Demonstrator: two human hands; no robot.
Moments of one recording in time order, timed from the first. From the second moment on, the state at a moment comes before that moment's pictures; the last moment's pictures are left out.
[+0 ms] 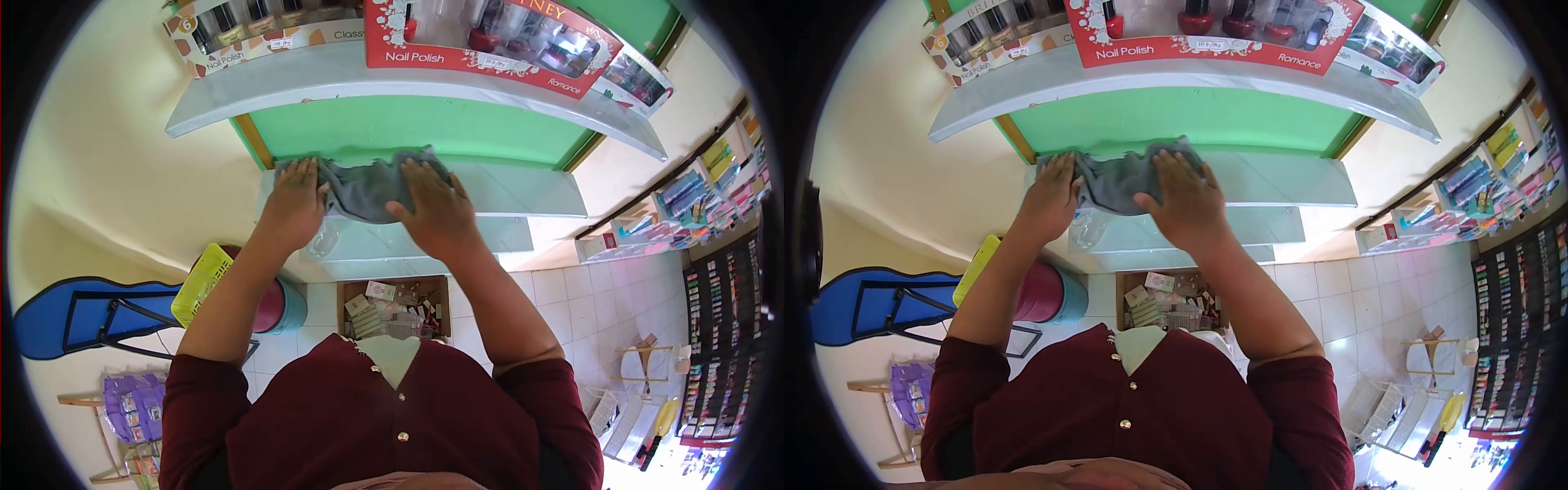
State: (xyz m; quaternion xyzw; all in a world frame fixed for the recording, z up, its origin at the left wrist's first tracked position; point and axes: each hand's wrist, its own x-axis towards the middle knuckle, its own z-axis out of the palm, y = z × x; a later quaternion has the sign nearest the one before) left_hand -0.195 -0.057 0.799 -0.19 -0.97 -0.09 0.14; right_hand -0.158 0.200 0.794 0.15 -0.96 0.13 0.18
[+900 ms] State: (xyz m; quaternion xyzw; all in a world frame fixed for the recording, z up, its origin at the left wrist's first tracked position) left_hand -0.204 0.290 0.782 -0.37 -0.91 -0.09 0.15; right_hand -0.082 0.459 0.784 0.02 -0.95 0.06 0.31
